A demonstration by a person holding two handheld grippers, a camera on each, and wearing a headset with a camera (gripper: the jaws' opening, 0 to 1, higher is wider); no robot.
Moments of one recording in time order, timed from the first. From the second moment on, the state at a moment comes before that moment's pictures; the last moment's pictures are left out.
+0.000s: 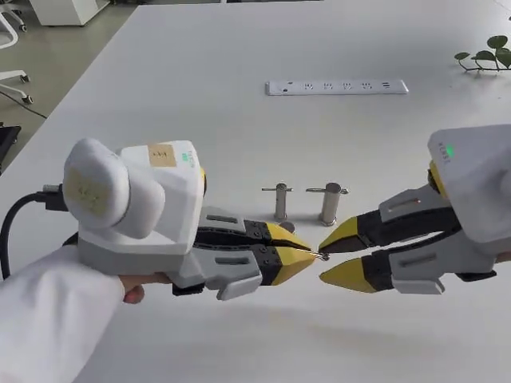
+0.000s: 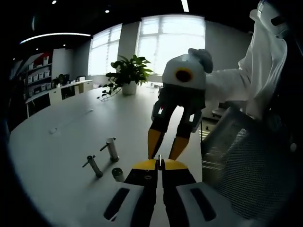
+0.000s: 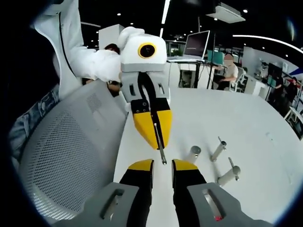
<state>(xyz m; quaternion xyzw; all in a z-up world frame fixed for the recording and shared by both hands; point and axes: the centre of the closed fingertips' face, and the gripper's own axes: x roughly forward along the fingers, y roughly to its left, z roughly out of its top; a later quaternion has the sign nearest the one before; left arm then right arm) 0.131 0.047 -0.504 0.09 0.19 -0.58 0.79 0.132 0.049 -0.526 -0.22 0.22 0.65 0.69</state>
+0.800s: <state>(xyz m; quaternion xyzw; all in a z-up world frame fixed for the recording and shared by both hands) 0.125 0.045 -0.518 0.14 0.19 -0.61 0.76 0.122 0.048 -0.531 -0.23 0.21 0.67 0.68</state>
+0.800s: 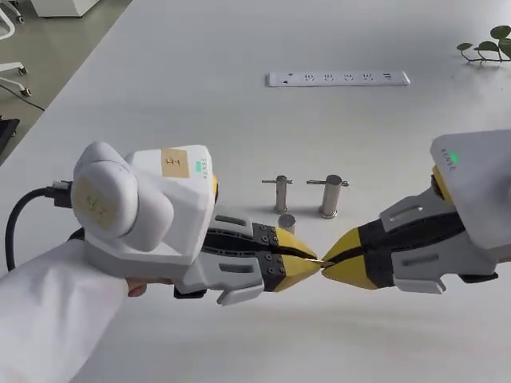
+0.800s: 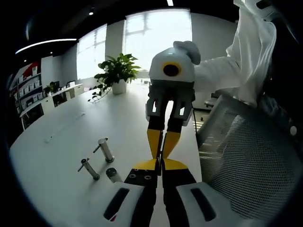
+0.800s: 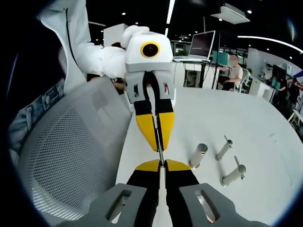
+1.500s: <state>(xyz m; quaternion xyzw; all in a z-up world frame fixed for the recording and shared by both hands) 0.163 0.048 -0.523 0.17 0.17 -0.55 0.80 0.156 0.031 -0.536 -0.26 0.22 0.62 0.71</state>
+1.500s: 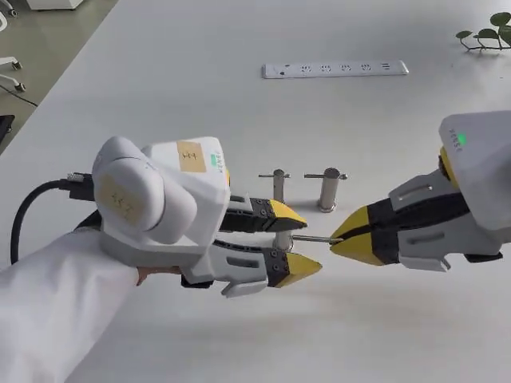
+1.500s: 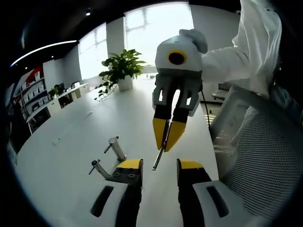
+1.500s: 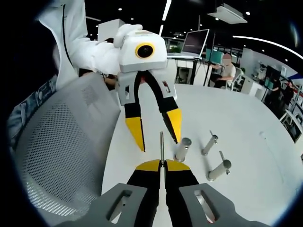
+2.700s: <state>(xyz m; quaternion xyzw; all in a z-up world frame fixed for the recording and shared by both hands) 0.201 0.067 -0.577 0.12 0.23 -0.50 0.83 0.190 0.035 -0.566 -0.29 0.27 0.60 0.70</state>
